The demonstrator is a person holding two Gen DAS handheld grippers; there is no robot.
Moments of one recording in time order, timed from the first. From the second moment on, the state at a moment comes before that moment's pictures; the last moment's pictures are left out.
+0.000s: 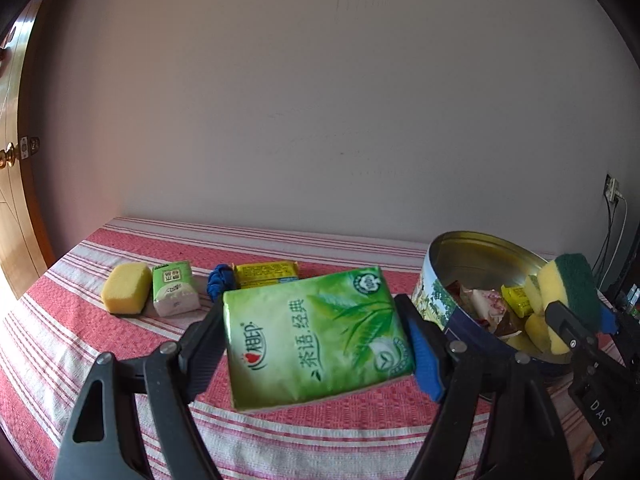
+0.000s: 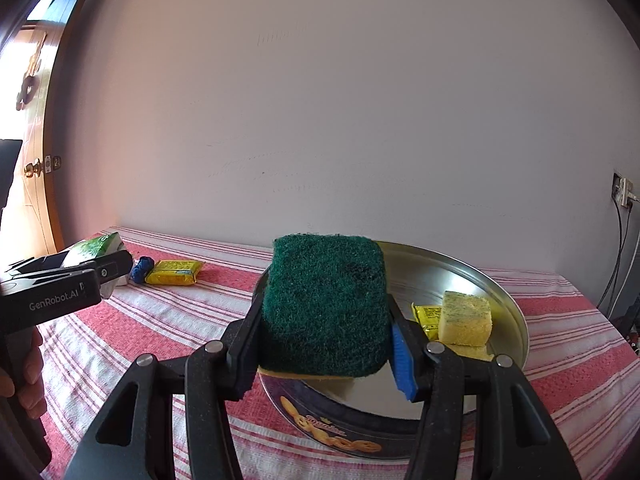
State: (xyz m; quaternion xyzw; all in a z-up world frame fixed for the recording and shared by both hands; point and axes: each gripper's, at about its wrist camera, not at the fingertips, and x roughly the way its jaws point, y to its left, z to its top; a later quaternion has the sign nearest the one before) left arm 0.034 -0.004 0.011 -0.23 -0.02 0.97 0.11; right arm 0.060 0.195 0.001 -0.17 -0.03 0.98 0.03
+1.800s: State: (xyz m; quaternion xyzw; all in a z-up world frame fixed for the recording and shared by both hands) left arm -0.024 0.177 -0.007 -0.31 0.05 0.94 0.16; right arm 0.011 0.311 0.008 -0.24 -0.01 0.97 0.07
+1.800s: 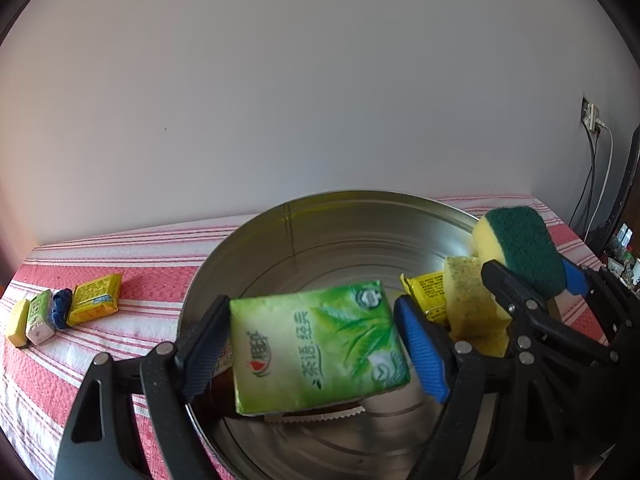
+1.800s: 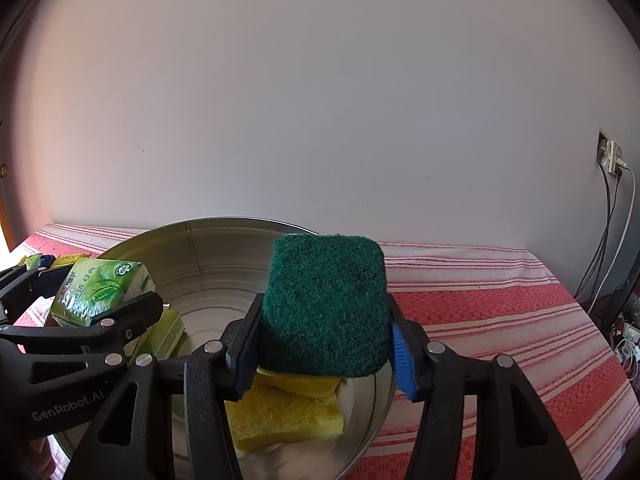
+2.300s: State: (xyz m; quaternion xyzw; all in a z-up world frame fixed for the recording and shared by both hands) left arm -0.013 0.161 0.006 -0.25 0.05 0.96 0.14; right arm 0.036 0.347 0.018 -0.13 0.06 0.98 0.10
